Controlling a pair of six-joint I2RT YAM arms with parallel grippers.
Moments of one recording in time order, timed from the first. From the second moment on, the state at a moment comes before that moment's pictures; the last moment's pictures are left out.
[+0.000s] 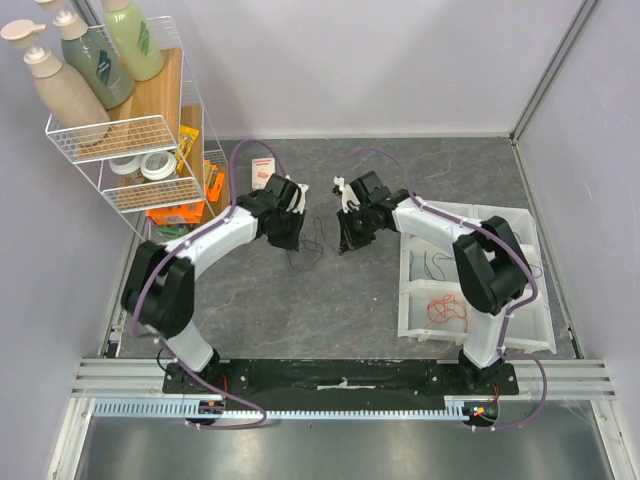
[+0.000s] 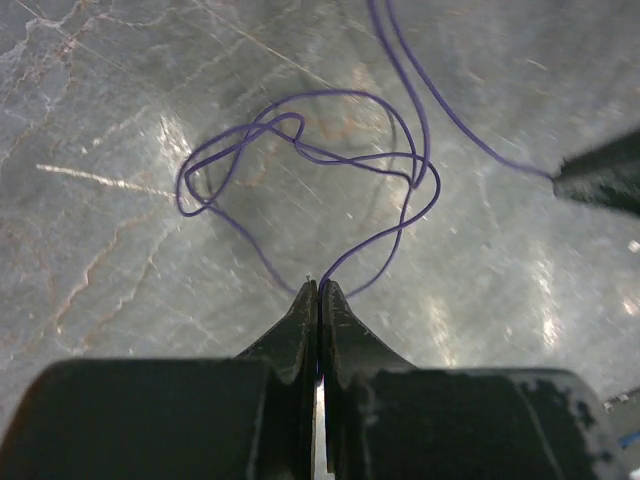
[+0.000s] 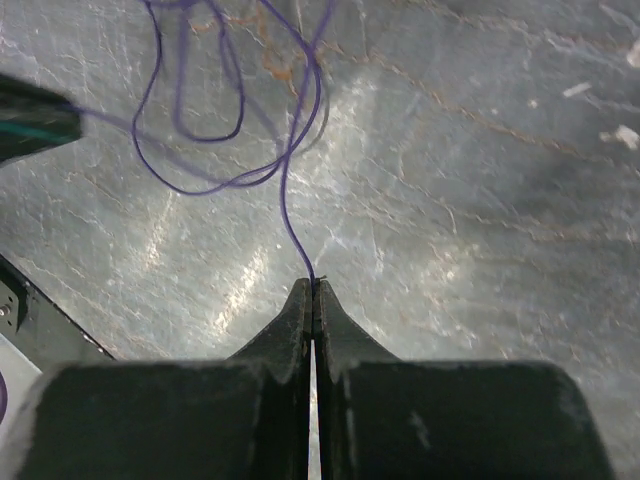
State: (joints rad) left arm -0.53 1.60 1.16 -0.60 0.11 -0.21; right arm 0.57 1.85 1.30 -0.50 -0.37 0.23
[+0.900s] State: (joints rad) left arm -0.49 1.15 1.00 -0.63 0.12 -0.20; right arm 0.60 2.01 1.50 -0.37 -0.35 0.38
